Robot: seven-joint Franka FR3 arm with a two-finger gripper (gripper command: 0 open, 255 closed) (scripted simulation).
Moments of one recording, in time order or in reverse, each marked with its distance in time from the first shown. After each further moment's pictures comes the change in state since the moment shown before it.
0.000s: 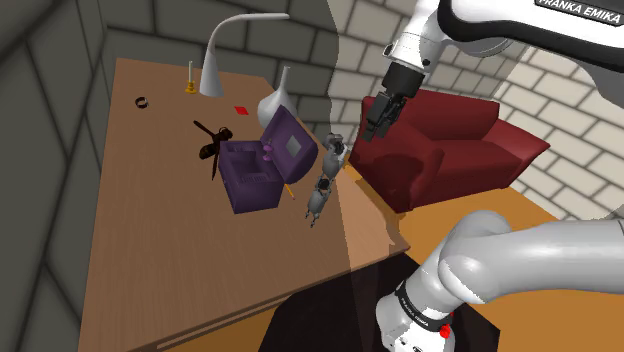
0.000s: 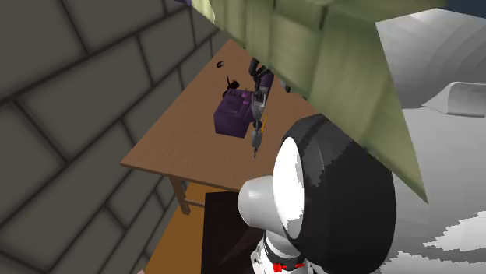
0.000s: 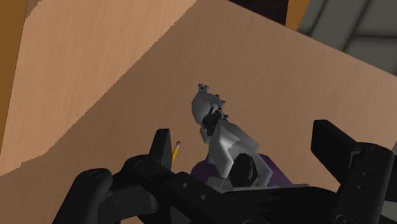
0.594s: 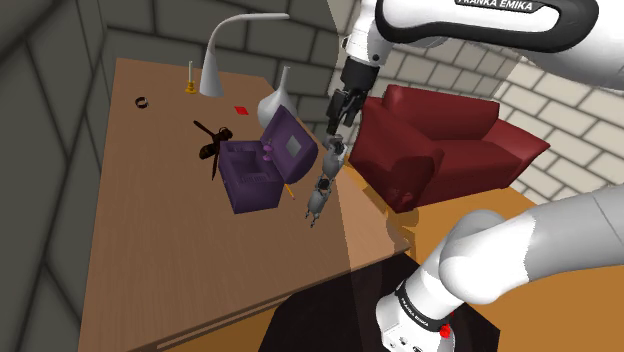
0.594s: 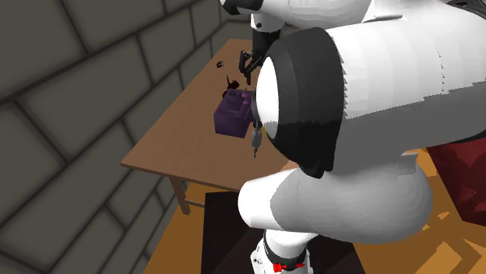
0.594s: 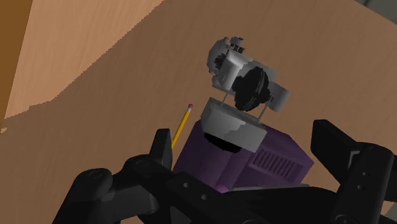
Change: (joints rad) arm 0.022 0.259 0.089 0.133 -0.077 0.133 0.017
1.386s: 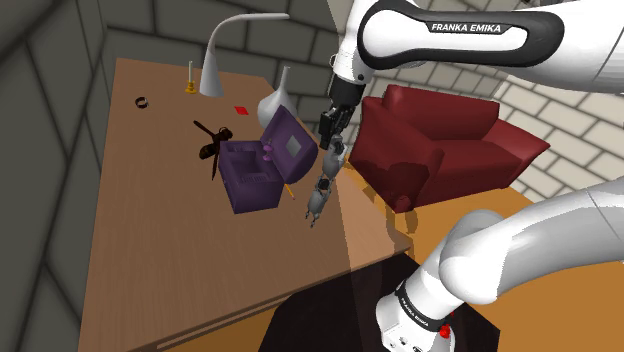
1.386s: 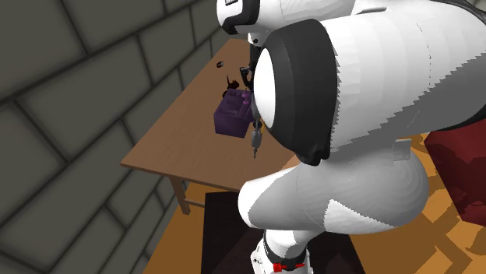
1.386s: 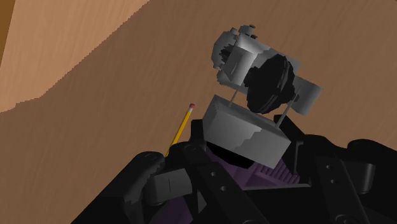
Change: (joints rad) arm 0.003 0.040 0.013 -0.077 -0.011 0.118 0.004
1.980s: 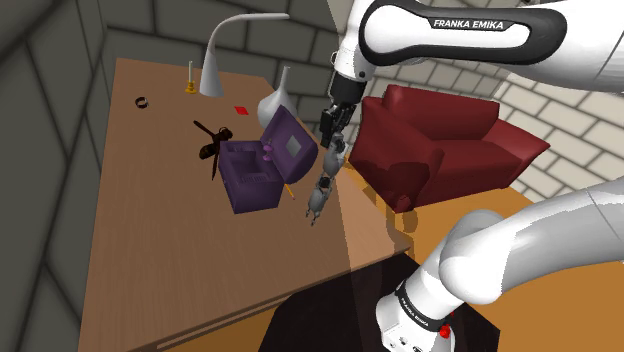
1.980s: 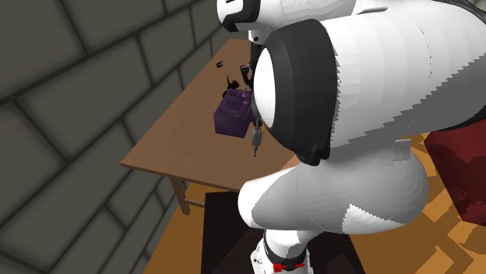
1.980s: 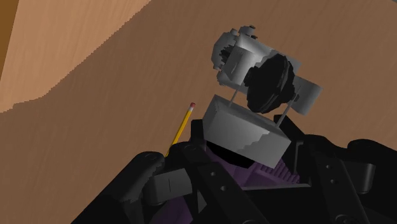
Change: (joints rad) arm -0.001 -0.001 -0.002 0.015 -0.001 -0.016 -0.002
